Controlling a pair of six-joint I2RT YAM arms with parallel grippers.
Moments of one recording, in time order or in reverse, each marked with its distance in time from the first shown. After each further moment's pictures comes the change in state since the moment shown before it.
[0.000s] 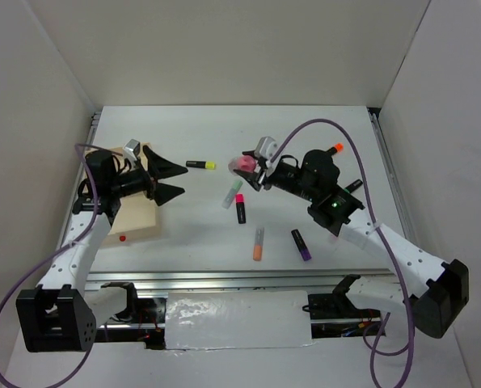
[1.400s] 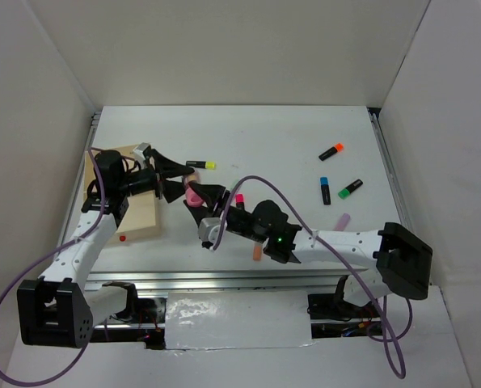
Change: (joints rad) left arm -0.082 0.032 -0.037 0.201 0.034 -0.329; right arm 0.463 0.276 -0.193 0.676 0.258 -0.576
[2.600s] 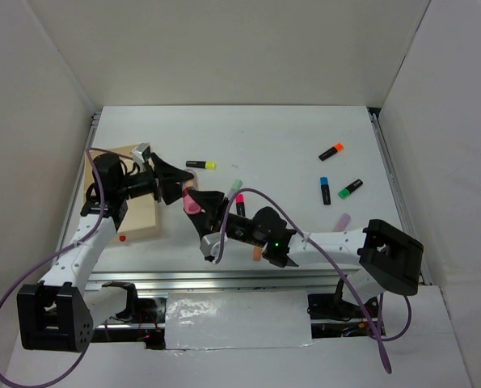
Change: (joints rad) left arm 0.004 -0.028 -0.030 0.009 -0.003 0.076; right arm -0.009 0.089 -0.066 0.201 -0.082 -0.164
